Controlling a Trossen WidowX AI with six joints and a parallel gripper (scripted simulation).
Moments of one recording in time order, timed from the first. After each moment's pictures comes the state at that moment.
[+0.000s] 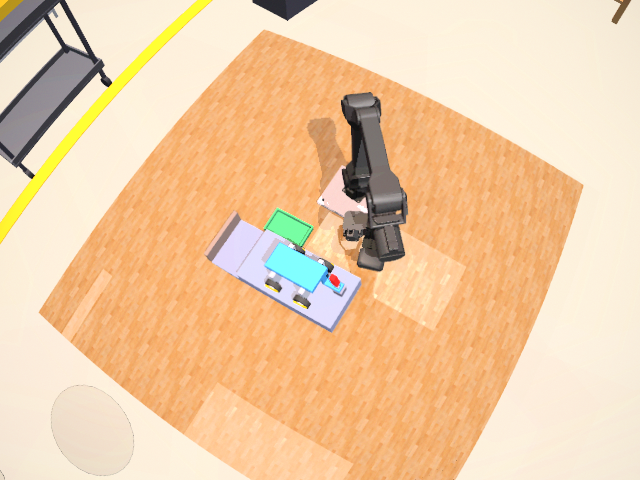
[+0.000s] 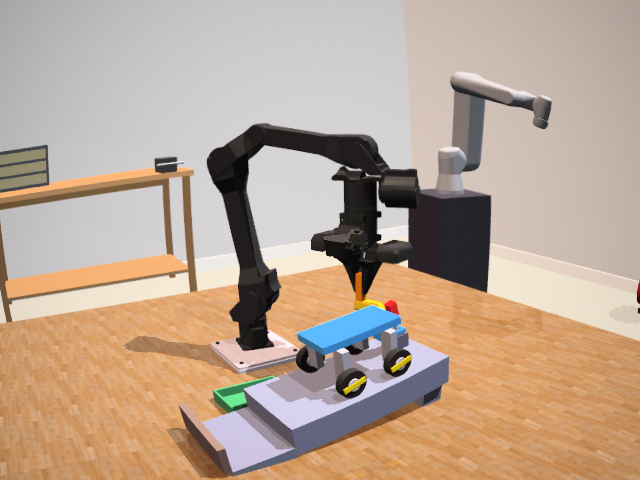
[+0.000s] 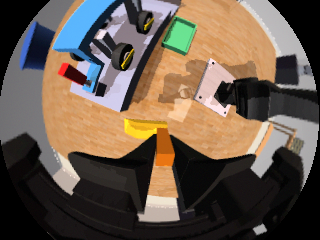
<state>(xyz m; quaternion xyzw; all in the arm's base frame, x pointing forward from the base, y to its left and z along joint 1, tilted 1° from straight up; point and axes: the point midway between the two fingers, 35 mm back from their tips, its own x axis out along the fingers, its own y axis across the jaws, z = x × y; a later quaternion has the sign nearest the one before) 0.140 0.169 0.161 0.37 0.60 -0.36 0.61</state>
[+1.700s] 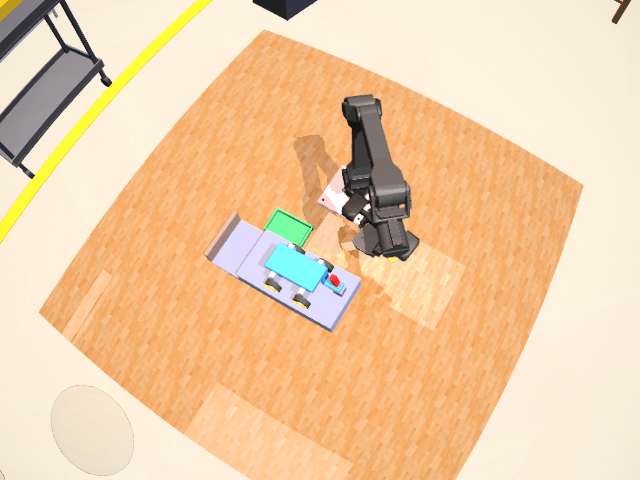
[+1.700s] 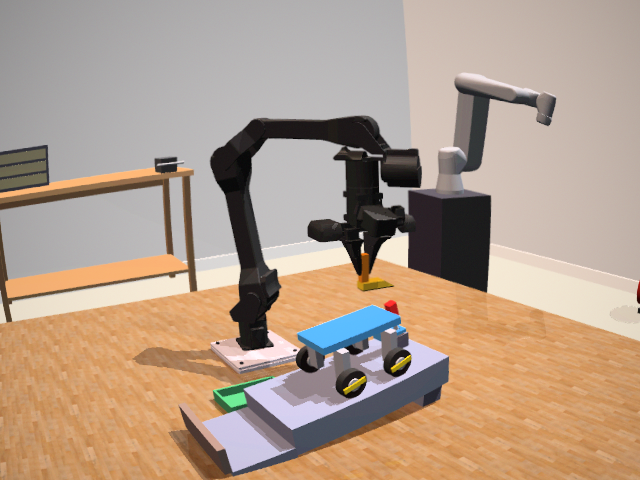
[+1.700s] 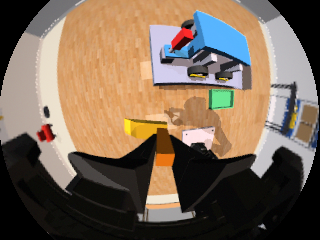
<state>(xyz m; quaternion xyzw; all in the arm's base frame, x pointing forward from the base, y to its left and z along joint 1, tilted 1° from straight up) 0.141 0.173 0.196 -0.01 0.70 0.01 0.71</state>
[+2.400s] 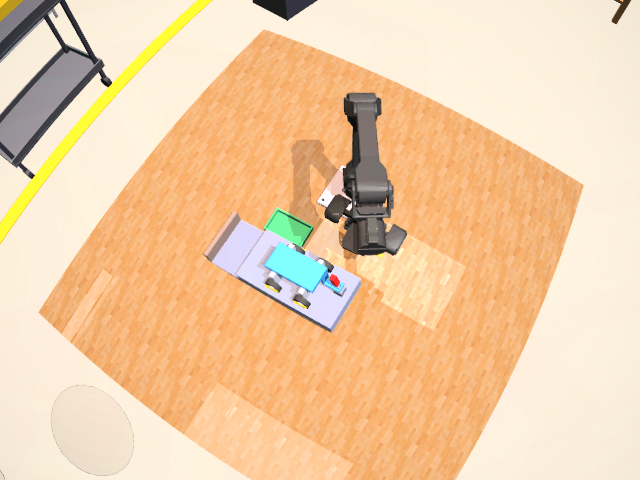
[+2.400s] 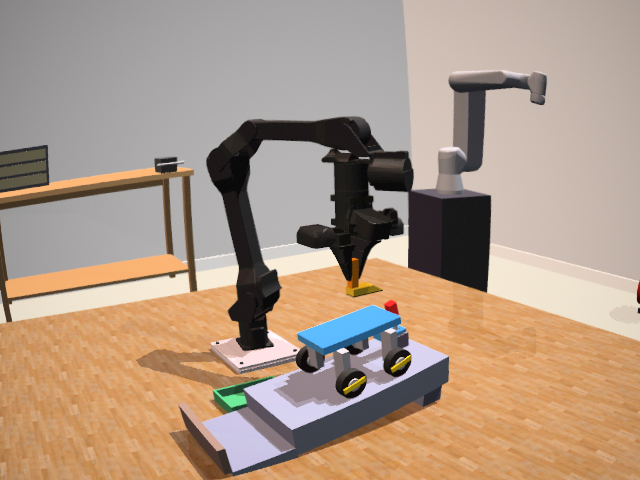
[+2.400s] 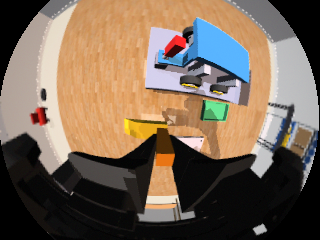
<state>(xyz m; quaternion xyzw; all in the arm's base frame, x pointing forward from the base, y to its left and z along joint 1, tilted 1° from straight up) 0.158 0.144 0.194 -0.06 0.70 0.06 0.71</state>
